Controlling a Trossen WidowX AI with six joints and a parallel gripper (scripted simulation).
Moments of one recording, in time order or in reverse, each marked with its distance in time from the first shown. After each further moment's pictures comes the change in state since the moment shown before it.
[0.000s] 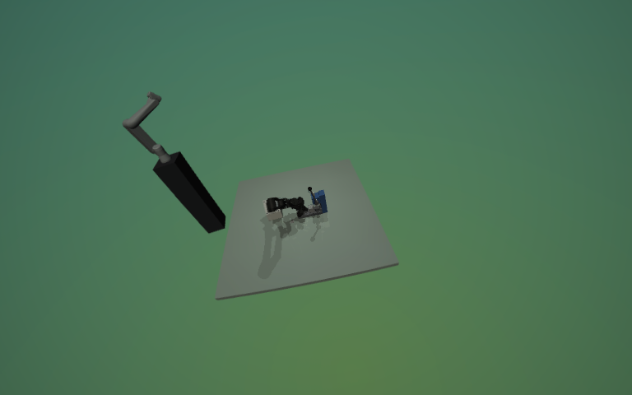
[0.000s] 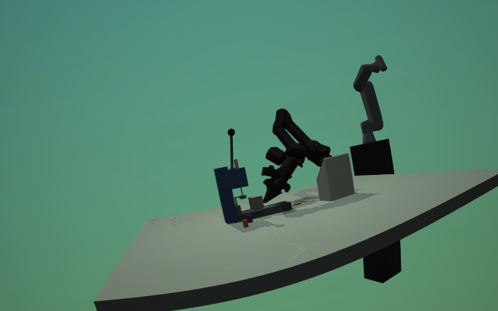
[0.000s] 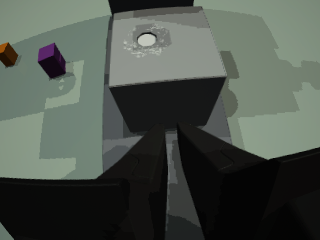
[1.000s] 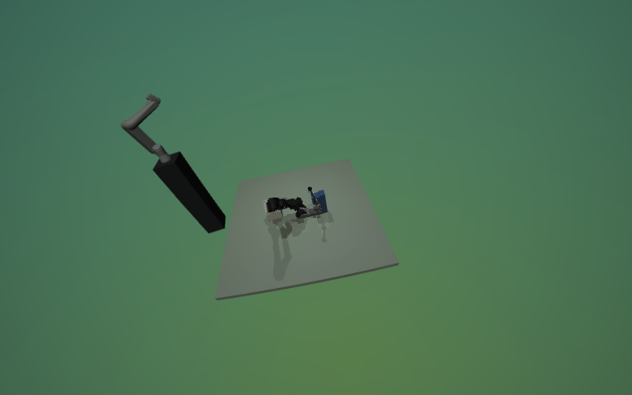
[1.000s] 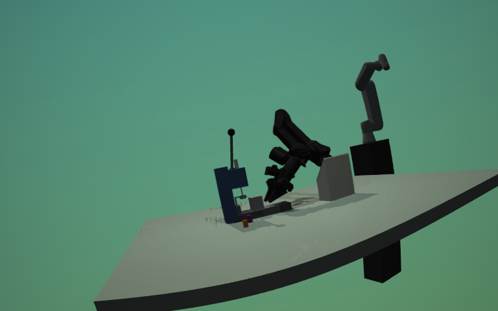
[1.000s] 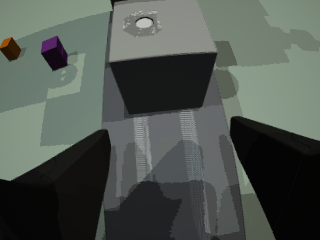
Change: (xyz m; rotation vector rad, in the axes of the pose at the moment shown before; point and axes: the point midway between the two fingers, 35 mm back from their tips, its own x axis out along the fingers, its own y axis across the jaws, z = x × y) arm -0.008 0.000 -0.009 0.002 -0.014 0.000
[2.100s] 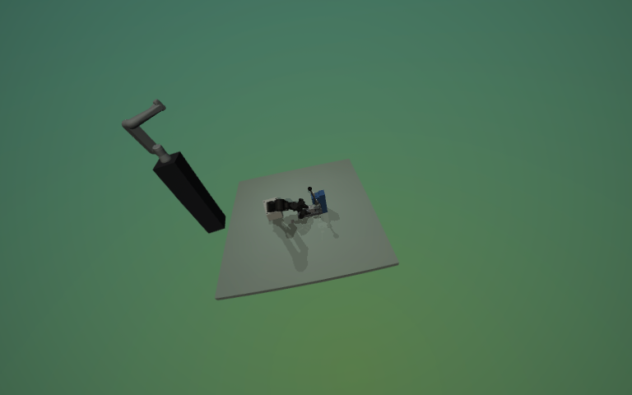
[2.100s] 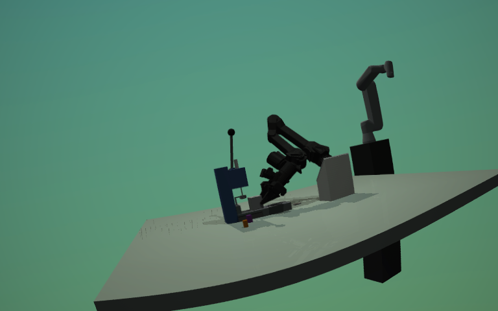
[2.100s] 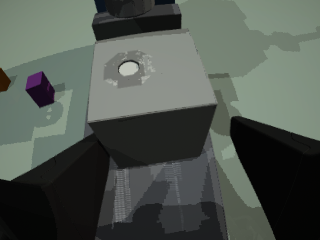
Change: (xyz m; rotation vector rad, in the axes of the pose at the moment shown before) arm 0.023 -0.012 0.016 -0.003 -0.121 0.000
